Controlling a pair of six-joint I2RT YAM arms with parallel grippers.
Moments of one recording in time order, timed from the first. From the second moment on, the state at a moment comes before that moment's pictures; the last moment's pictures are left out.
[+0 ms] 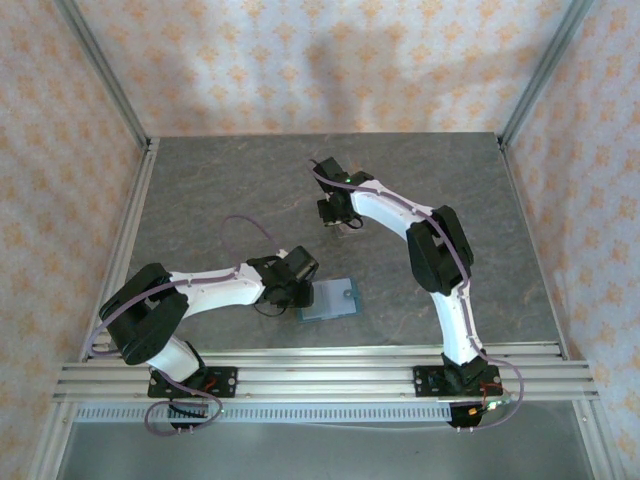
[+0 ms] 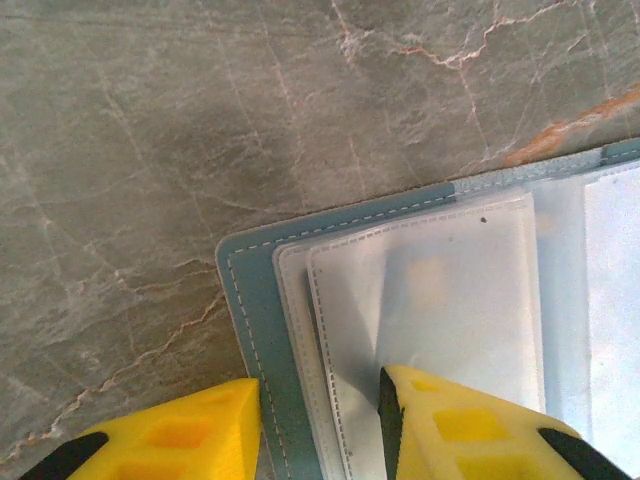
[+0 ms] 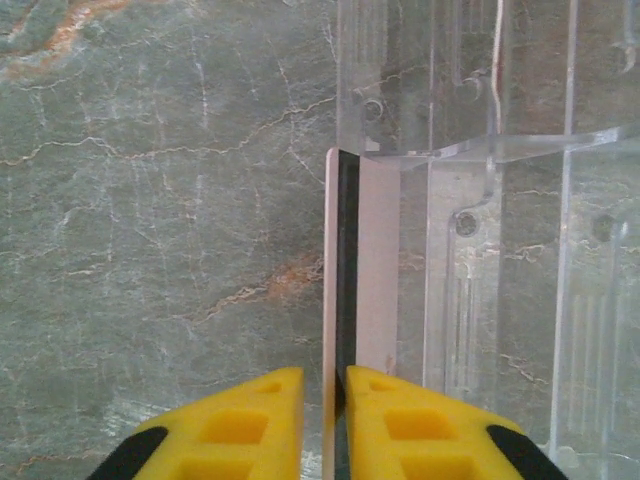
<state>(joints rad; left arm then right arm) -0.81 1.56 0.79 -0.45 -0.03 -0.86 0.62 2.15 1.75 -0.78 0.12 0.33</state>
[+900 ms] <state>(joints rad) -0.81 1.55 0.78 -0.44 -0.03 -0.86 0.68 2.04 1.79 -0.84 0.23 0.28</state>
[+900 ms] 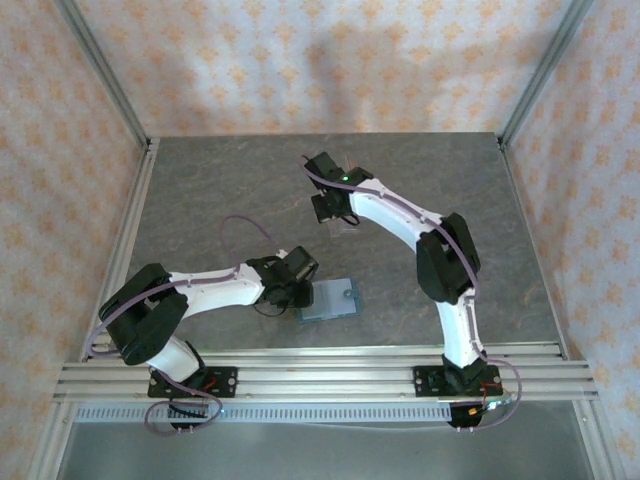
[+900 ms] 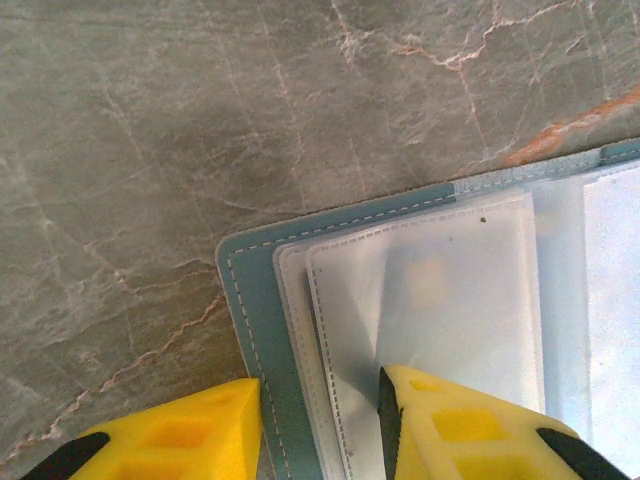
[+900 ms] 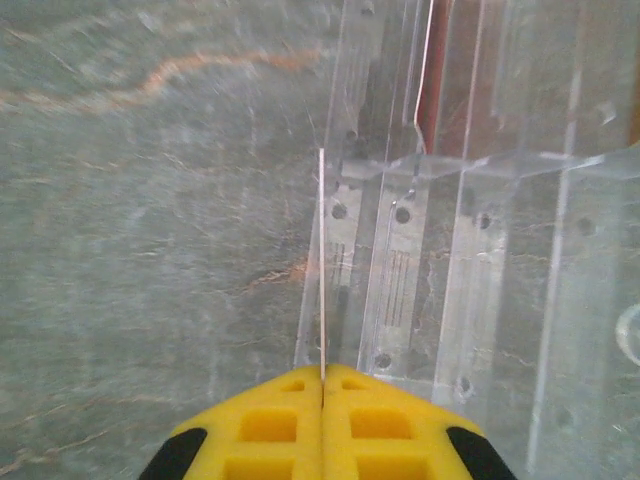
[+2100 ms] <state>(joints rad) -0.82 1.54 0.77 -0.43 -0.04 -0.88 0.74 1.30 0.51 0.13 -0.19 0.70</state>
